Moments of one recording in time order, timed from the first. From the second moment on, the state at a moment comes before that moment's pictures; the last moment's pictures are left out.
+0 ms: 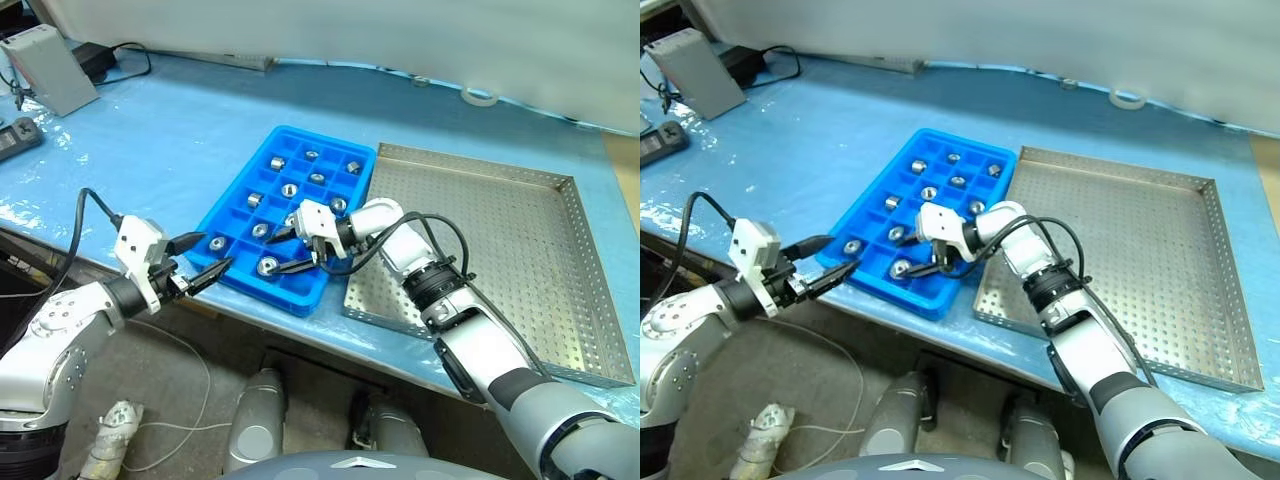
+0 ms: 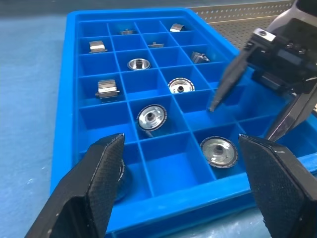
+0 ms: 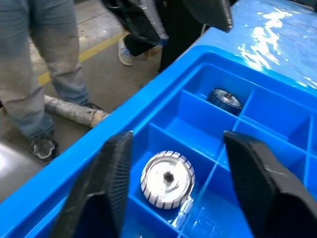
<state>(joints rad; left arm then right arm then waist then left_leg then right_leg) 0.01 0.65 0.26 -0.44 -0.58 0.55 -0.71 -0.88 -0.17 0.37 0.61 0.02 -0.08 1.25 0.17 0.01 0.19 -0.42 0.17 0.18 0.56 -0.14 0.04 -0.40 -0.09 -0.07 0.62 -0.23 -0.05</state>
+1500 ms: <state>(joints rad) -0.46 0.31 -0.13 0.17 -0.47 0.33 -1.07 0.01 -1.05 -0.17 -0.21 0.20 0.31 1.20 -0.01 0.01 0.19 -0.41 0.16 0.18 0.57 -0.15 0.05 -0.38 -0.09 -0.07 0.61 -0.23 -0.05</state>
